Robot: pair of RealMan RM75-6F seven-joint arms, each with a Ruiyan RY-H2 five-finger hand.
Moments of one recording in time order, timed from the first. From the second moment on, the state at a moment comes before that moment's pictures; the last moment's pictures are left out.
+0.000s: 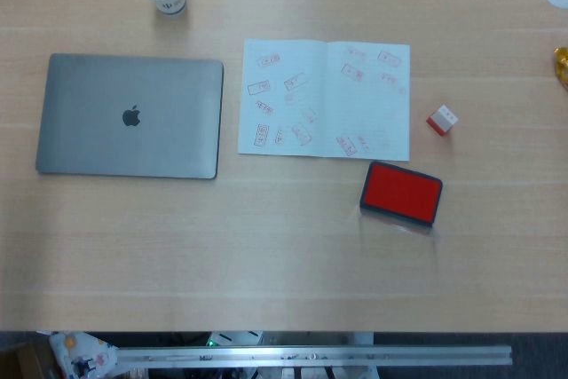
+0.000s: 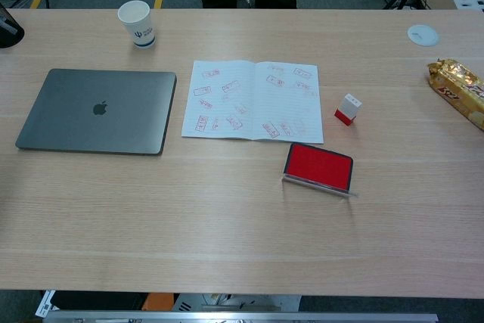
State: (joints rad) left arm -0.02 -1.04 0.00 -1.77 1.52 1.53 0.08; right arm 0.13 -0.95 0.04 -1.78 -1.61 1.41 0.15
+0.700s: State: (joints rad) left arm -0.04 -1.05 -0.01 -1.77 1.52 1.50 0.09; right arm 0.23 -0.94 0.09 -1.93 -1.43 1.26 -0.15
